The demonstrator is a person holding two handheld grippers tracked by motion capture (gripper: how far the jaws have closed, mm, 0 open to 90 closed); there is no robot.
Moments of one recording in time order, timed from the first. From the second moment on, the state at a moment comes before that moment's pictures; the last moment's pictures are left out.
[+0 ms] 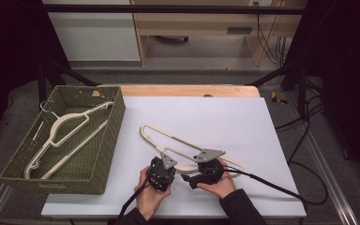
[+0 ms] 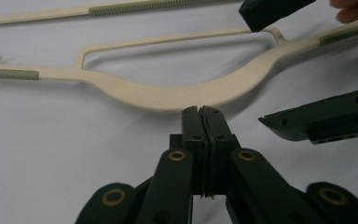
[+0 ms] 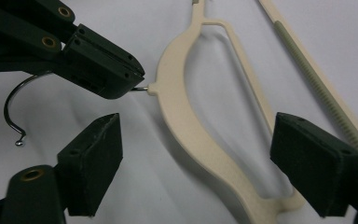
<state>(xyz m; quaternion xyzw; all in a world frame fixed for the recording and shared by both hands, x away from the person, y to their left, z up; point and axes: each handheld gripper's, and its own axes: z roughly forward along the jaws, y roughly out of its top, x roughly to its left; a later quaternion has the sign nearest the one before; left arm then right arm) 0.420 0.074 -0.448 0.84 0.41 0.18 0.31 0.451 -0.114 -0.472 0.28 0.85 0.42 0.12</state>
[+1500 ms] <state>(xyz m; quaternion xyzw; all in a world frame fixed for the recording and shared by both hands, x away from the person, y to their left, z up) 0.417 0.181 -0.400 0.79 0.32 0.18 0.50 0.442 -0.130 -0.416 0.17 0.86 0.40 0.25</state>
